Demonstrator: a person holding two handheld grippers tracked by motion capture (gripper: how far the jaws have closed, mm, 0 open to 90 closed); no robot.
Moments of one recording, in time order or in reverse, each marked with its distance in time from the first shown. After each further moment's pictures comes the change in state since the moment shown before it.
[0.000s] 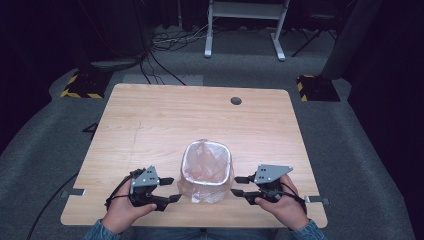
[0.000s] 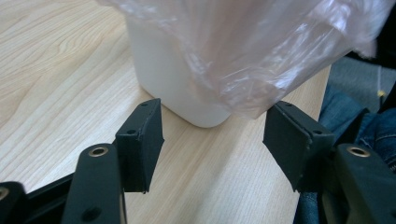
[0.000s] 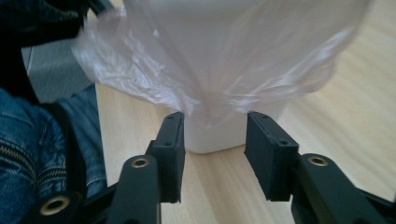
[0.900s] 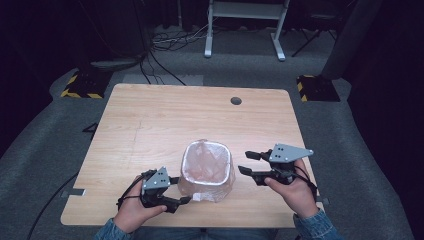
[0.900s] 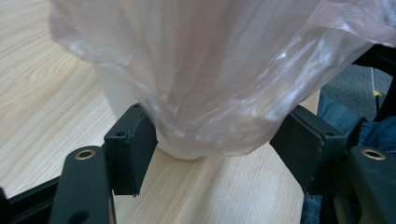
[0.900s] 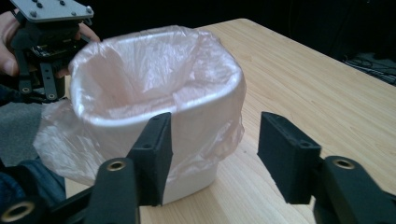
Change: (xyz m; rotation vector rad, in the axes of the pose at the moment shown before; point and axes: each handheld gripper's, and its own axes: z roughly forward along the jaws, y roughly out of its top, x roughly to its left) left arm -0.013 0.009 0.022 -0.037 -0.022 0.064; right arm -0.025 0.036 -0.034 -0.151 -0.125 0.046
